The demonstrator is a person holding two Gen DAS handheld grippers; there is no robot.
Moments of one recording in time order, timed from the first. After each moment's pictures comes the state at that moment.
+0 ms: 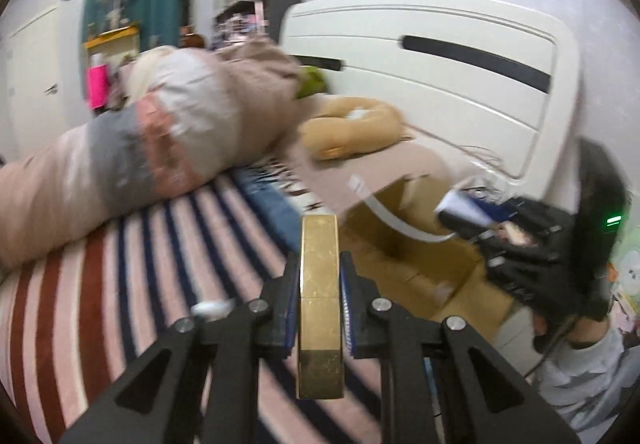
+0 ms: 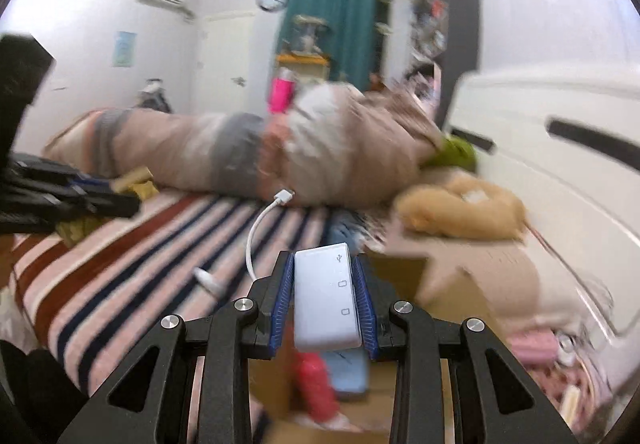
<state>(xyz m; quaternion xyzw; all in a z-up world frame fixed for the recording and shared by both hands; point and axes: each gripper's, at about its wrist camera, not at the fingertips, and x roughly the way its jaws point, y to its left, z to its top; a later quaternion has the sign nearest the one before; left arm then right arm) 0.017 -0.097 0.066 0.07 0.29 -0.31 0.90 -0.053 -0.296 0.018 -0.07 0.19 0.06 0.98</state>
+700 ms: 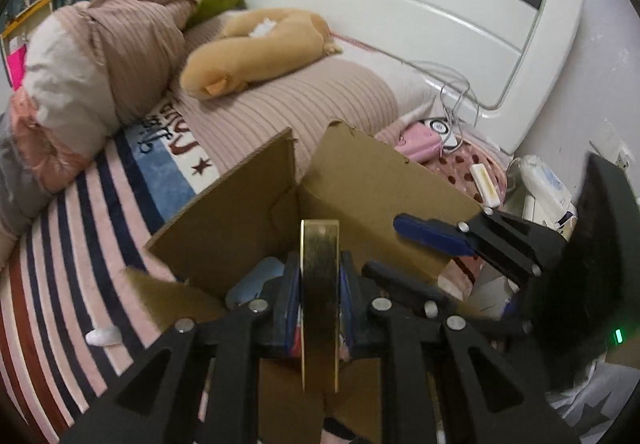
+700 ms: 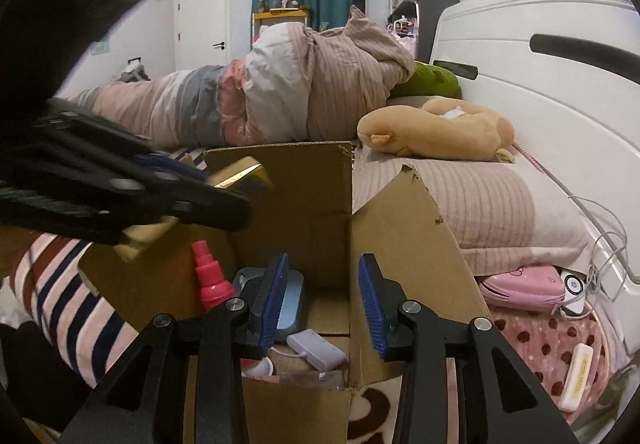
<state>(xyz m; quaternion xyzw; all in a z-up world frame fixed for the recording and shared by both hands) 0.070 -0.280 0.013 0.15 0.43 -0.38 0.80 -0.031 -0.383 -0.037 -0.03 0.27 0.07 0.96</state>
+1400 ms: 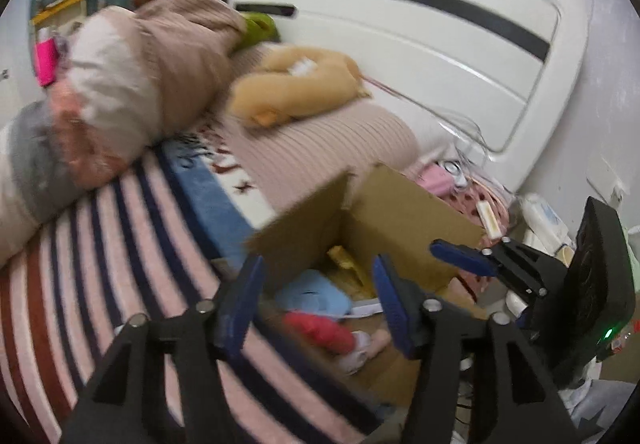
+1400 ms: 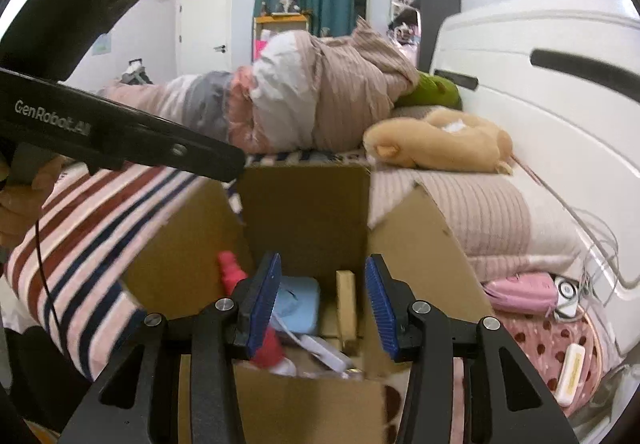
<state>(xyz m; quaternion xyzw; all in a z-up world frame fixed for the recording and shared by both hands) 0.066 -0.189 0.057 0.09 0.38 -0.35 0.85 -0.045 -0.355 -0.017 -0.04 0.26 0.06 0.96</state>
